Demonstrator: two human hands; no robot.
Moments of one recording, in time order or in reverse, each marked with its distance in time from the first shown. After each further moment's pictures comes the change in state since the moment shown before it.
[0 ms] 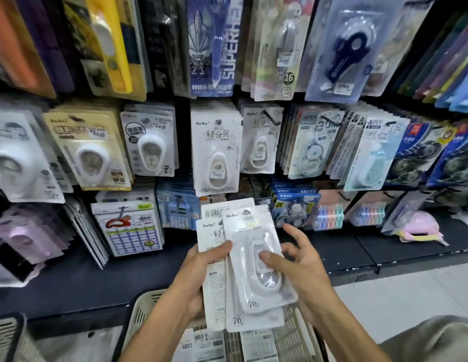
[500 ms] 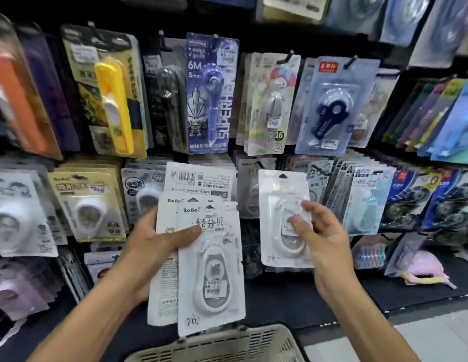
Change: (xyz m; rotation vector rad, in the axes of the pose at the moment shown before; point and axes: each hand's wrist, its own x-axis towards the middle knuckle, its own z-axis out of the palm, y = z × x) left_hand -0.018 0.139 0.007 0.173 0.003 0.429; right_hand 0.057 -0.106 -0.001 0.097 0.147 -0.434
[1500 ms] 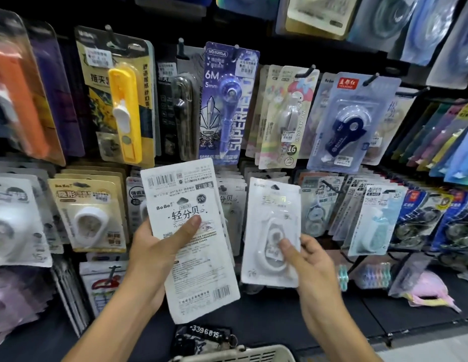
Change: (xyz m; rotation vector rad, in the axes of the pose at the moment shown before) left_hand 0.024 -0.008 0.003 -0.115 0.143 0.137; right_hand -0.008 0.018 0.028 0.041 -0.087 0.144
